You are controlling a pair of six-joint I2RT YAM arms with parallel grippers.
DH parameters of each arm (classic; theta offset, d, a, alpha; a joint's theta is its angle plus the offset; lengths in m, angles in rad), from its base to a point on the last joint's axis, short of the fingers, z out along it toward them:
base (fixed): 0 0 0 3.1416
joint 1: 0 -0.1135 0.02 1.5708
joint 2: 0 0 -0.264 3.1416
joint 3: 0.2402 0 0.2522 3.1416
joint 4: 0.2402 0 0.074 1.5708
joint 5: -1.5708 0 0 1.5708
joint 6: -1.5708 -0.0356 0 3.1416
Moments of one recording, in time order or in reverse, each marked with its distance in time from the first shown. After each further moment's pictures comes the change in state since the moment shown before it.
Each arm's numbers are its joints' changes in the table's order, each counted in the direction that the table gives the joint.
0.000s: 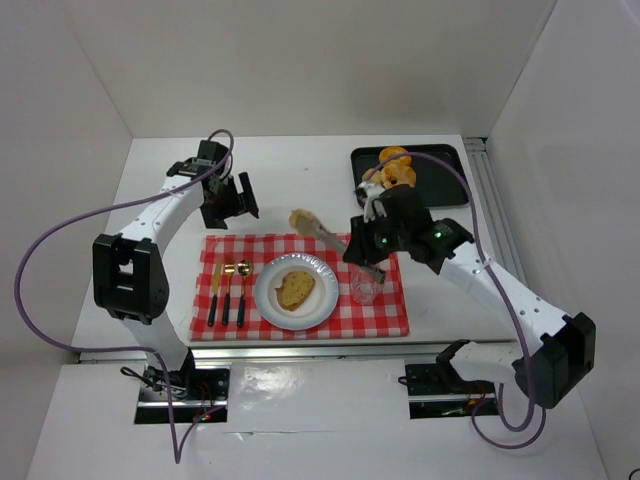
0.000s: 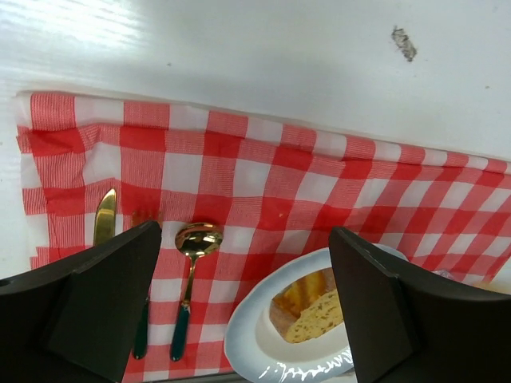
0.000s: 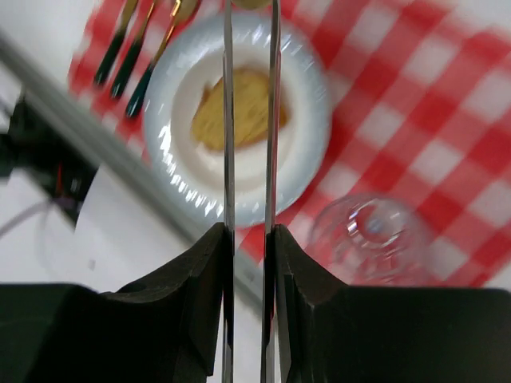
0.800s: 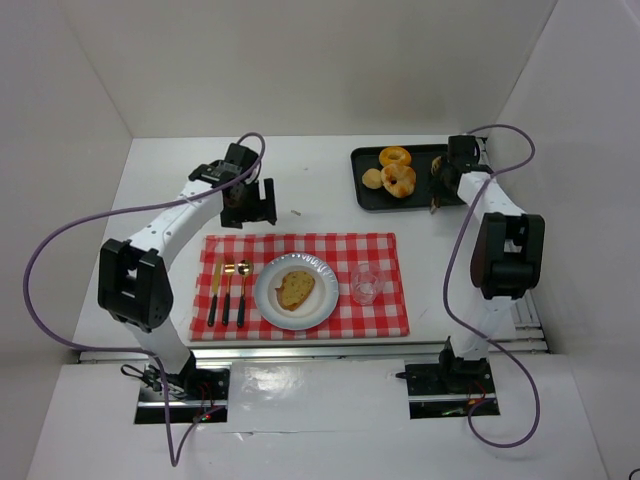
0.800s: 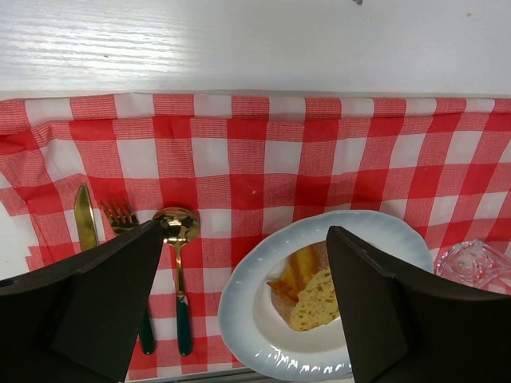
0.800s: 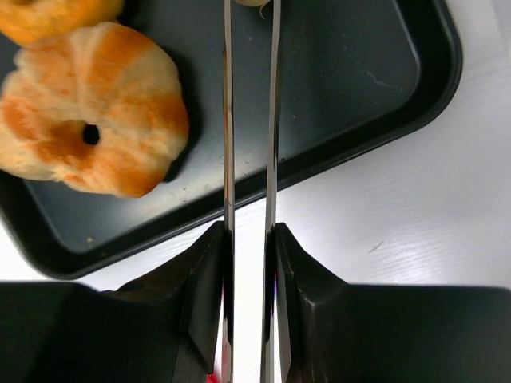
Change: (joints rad) left arm 0.157 -0.035 0.005 0.020 0.111 -0.058; right arm 0.613 0.673 0.335 -0.203 -0.375 -0.084
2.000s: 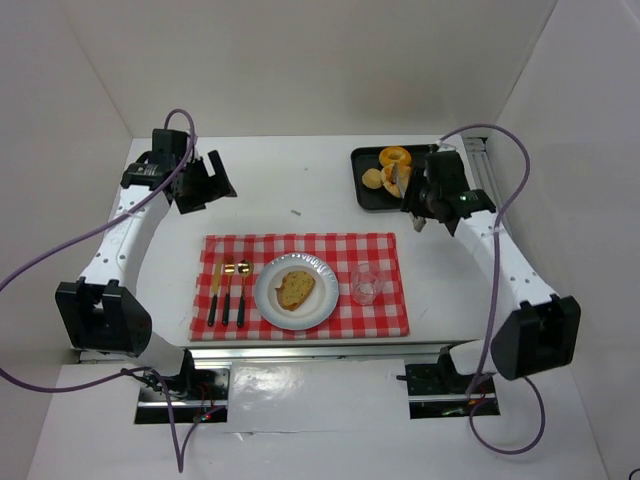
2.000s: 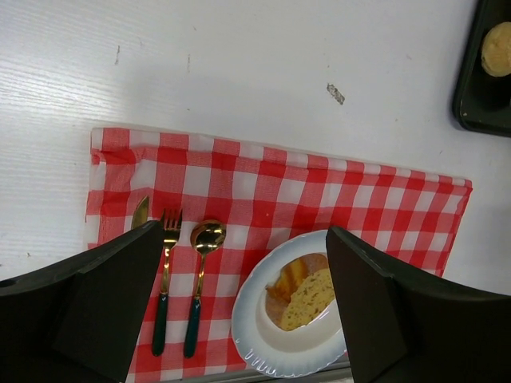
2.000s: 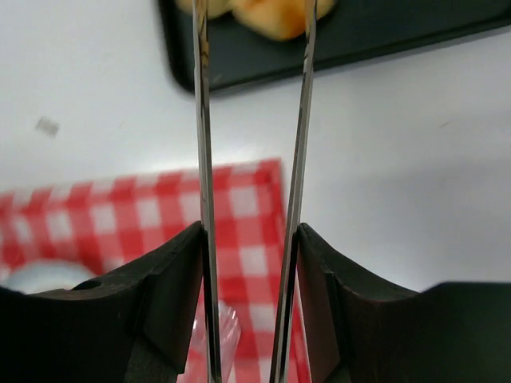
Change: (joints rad) left arm -0.284 -0.202 0.004 -0.011 -0.155 -0.002; right arm -0.332 -0.571 -0.229 0.220 -0.032 0.008
